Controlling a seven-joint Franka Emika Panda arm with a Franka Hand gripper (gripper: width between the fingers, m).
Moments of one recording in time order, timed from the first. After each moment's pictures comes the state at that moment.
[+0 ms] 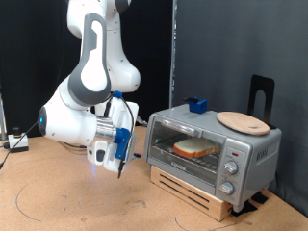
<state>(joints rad) -0.66 0.15 0.18 -2.36 0.90 1.51 -0.49</state>
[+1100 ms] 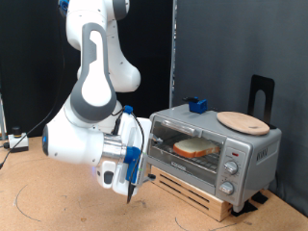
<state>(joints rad) -0.61 0.39 0.23 -2.11 1.07 1.66 -0.41</state>
